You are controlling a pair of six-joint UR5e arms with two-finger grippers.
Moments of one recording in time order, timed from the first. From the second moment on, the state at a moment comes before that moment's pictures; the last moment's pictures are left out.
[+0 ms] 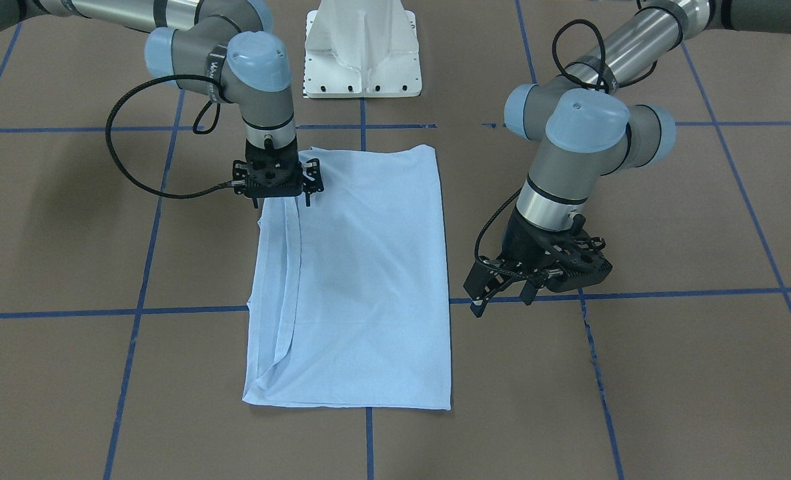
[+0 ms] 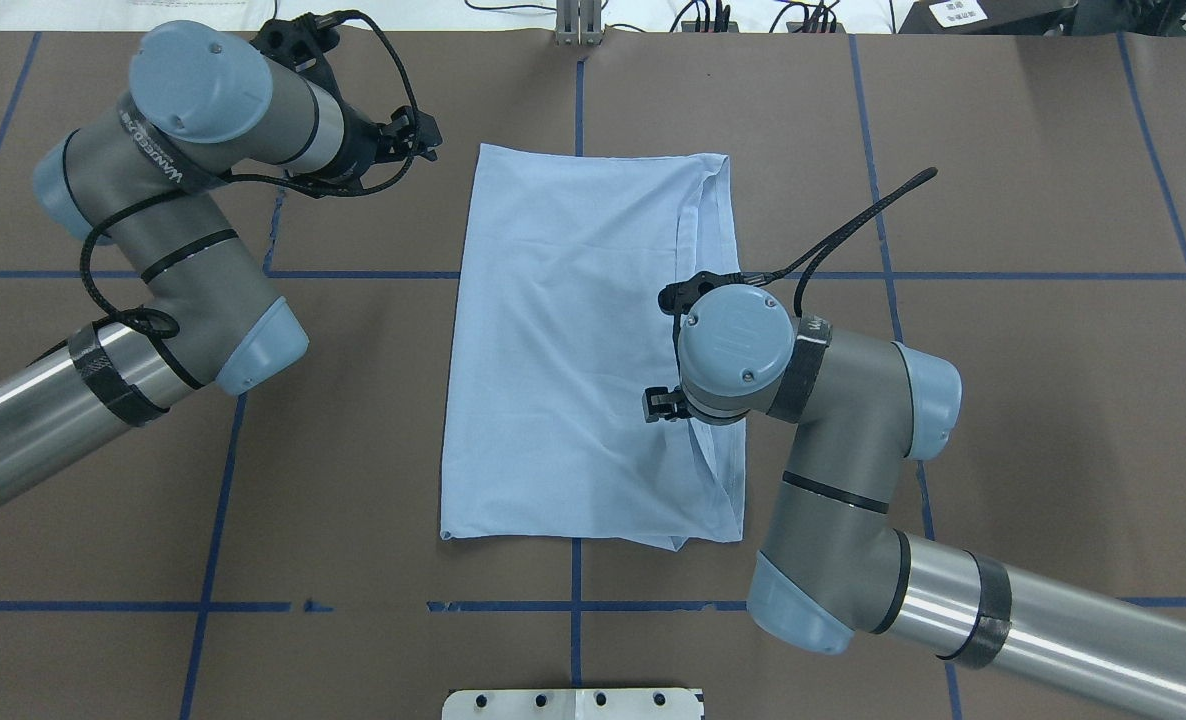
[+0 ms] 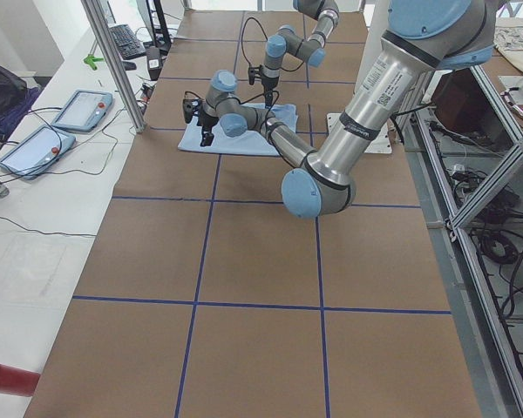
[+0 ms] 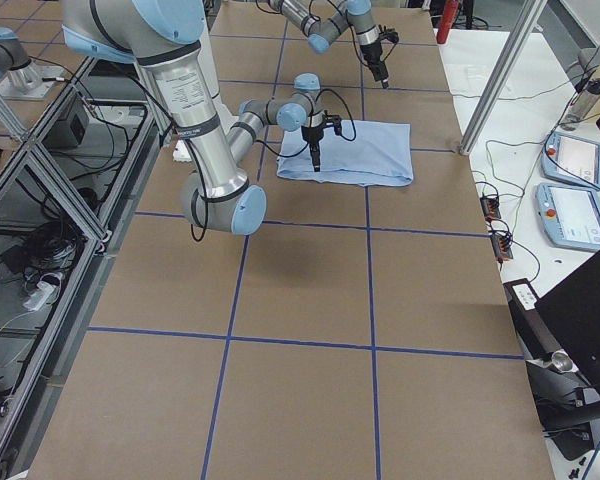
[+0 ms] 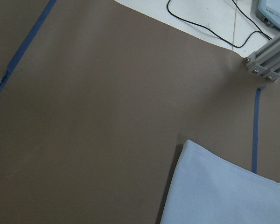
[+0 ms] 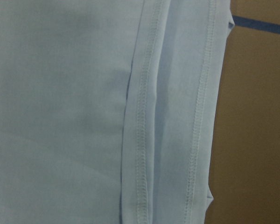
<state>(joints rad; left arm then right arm) -0.81 -2.20 -1.50 -2.05 -1.82 -1.42 0.45 -1.00 1.73 -1.66 1.71 1.08</state>
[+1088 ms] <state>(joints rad) -0.81 -2.20 -1.50 -2.06 -1.82 -1.42 0.45 -0.99 1.68 -1.75 1.73 1.01</state>
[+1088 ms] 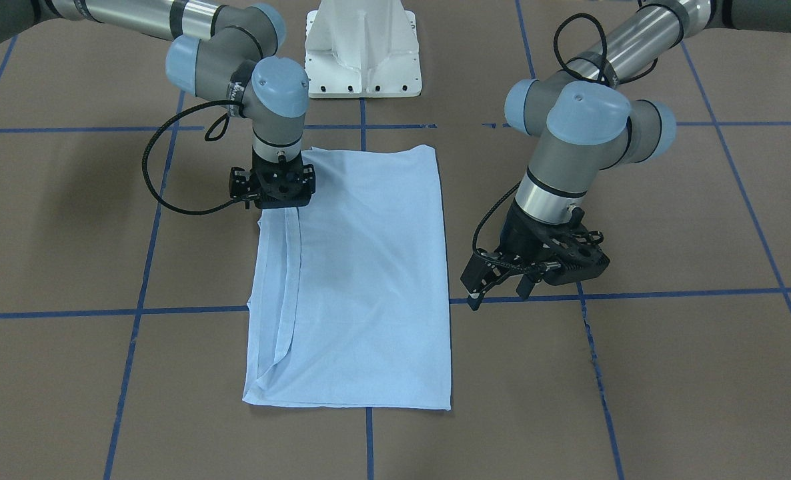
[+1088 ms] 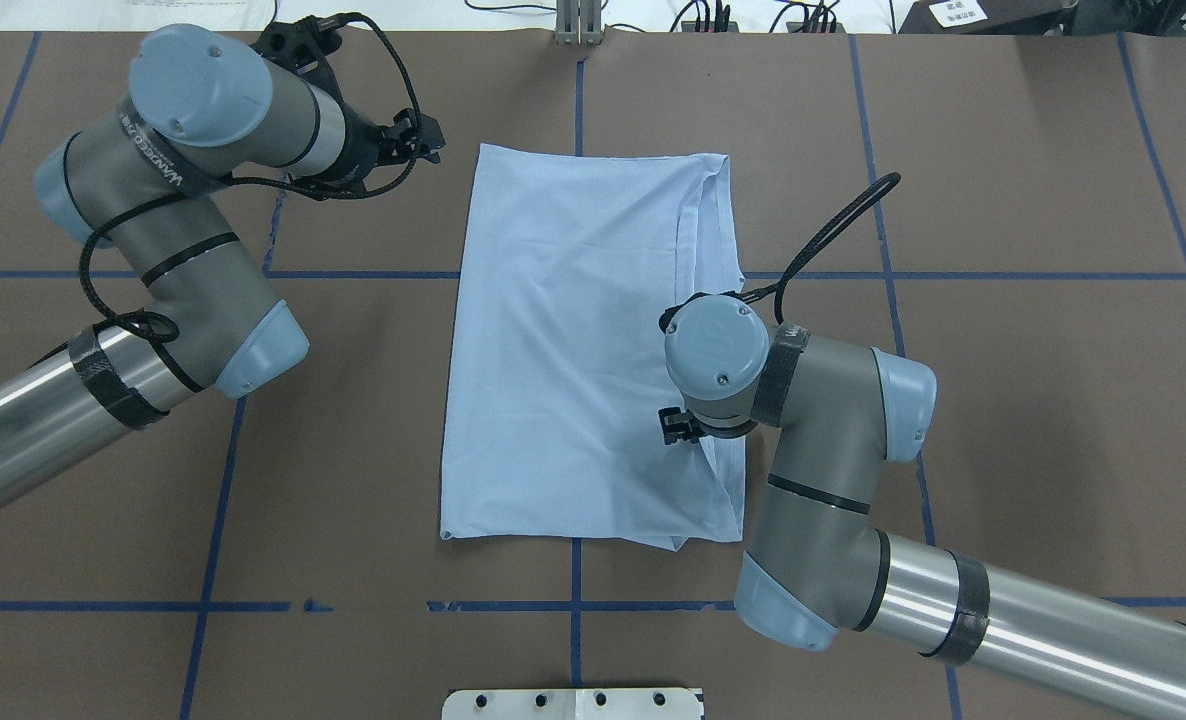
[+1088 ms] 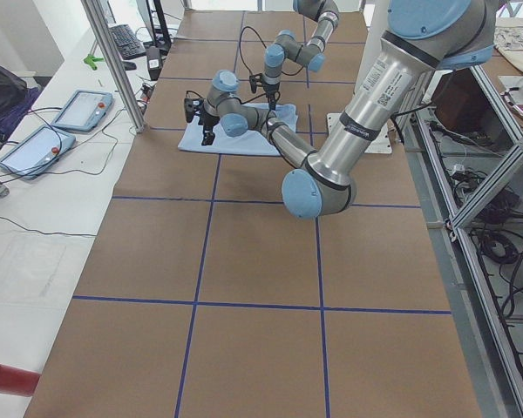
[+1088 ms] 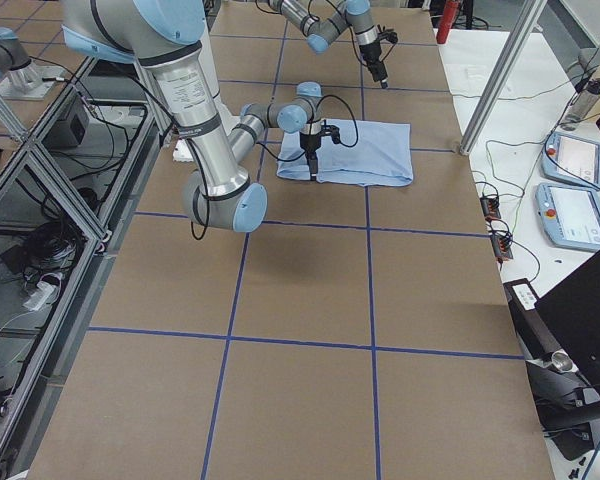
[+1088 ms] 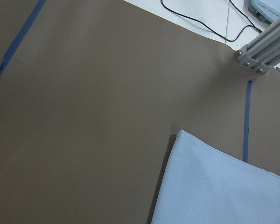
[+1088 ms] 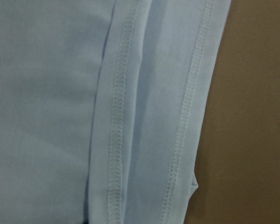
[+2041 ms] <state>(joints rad) -0.80 -2.20 -1.50 -2.07 -1.82 -1.43 0.51 -1.04 1.74 -1.89 1.73 0.92</state>
